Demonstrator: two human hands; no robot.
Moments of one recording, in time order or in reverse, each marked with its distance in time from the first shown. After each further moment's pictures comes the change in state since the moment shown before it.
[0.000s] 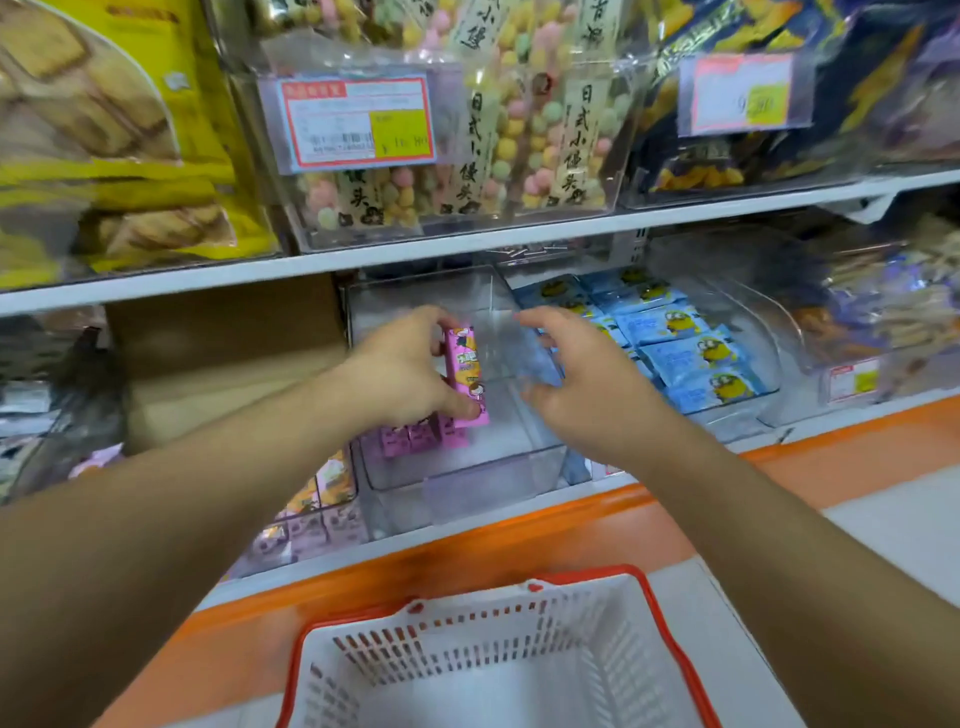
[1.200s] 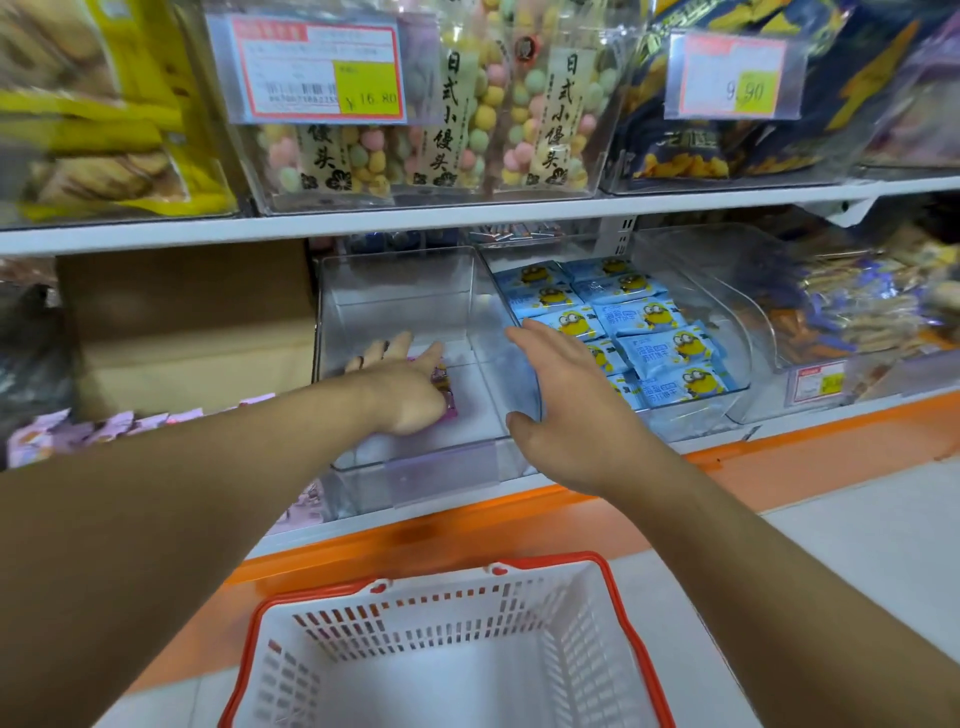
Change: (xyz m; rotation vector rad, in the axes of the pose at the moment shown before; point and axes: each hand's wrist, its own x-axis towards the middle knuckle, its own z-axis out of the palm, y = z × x) left_hand 0.045 -0.042 0.059 0.478 -0.205 -0.225; right_hand -0.022 0.024 0.000 -0.283 -0.093 -0.058
